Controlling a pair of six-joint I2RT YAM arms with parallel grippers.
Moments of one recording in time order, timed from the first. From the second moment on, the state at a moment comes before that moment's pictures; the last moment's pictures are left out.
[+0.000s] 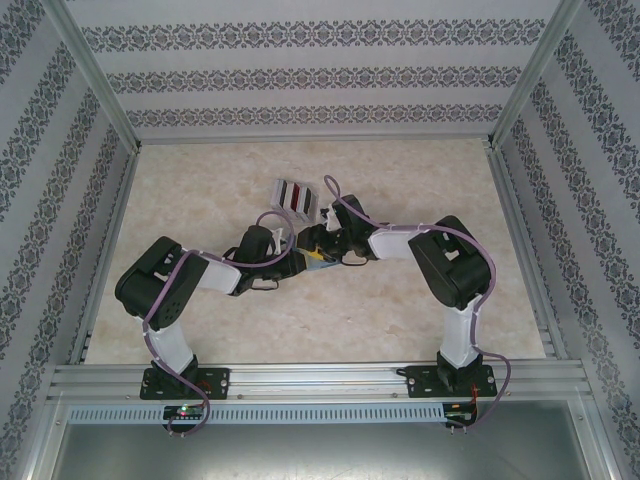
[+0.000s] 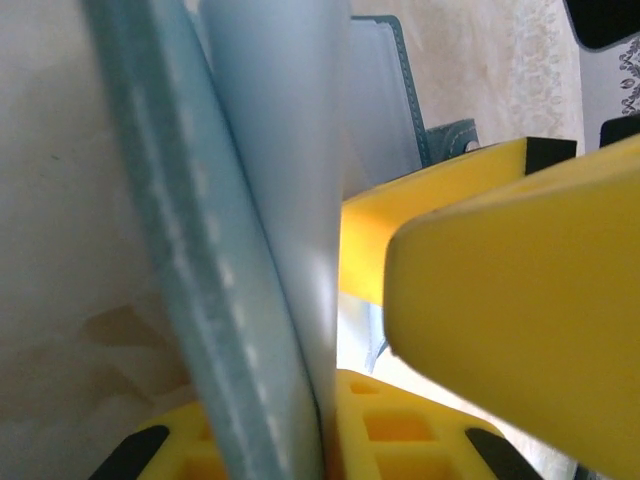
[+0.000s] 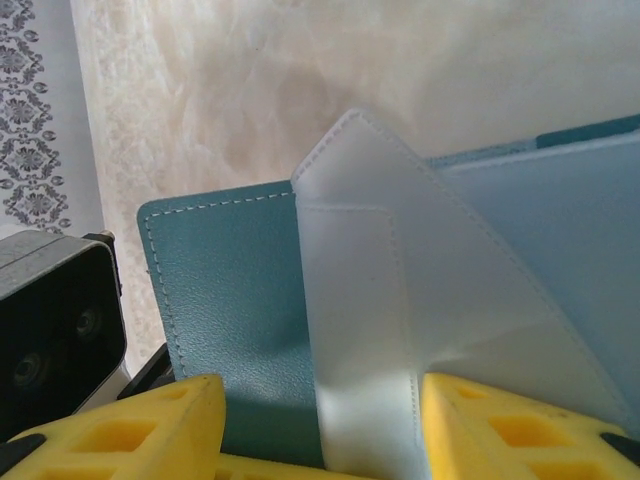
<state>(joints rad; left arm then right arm) -0.48 1.78 0.61 0.49 0.48 -0.79 0.57 1.96 1.04 0.13 -0.63 0.91</state>
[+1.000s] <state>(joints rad) -0.48 1.72 0.64 0.38 0.51 -0.63 0.54 1.97 1.05 0.14 -0.75 0.86</state>
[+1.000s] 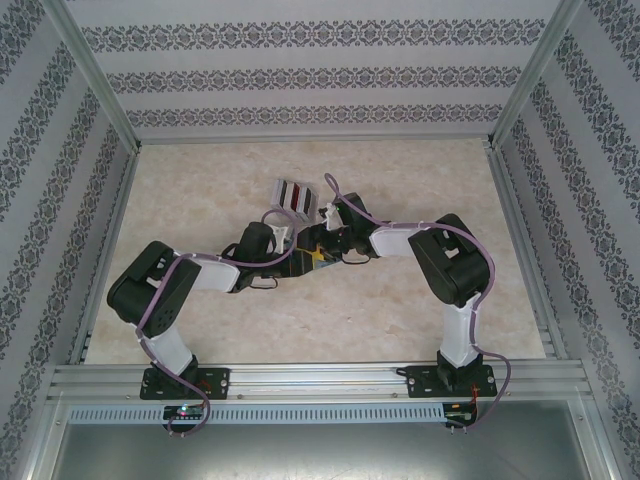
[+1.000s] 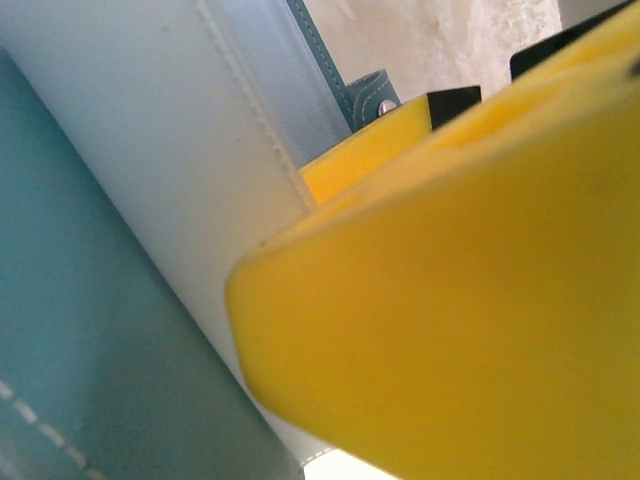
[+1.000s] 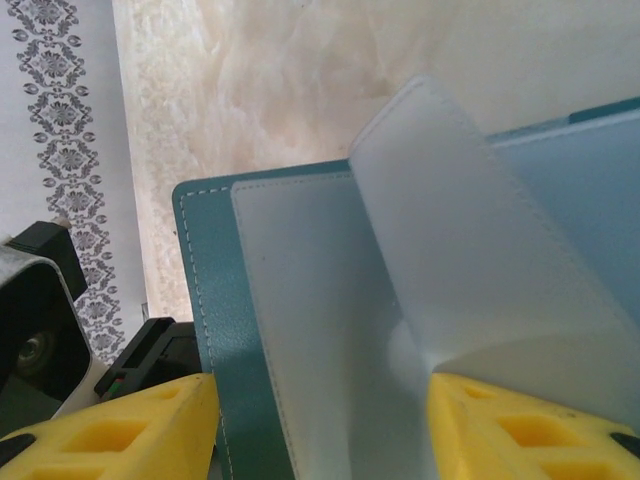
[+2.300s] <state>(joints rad) -0.41 1.51 0.57 0.18 0.50 -0.71 0.59 2.00 1.13 0.18 -0.82 0.91</state>
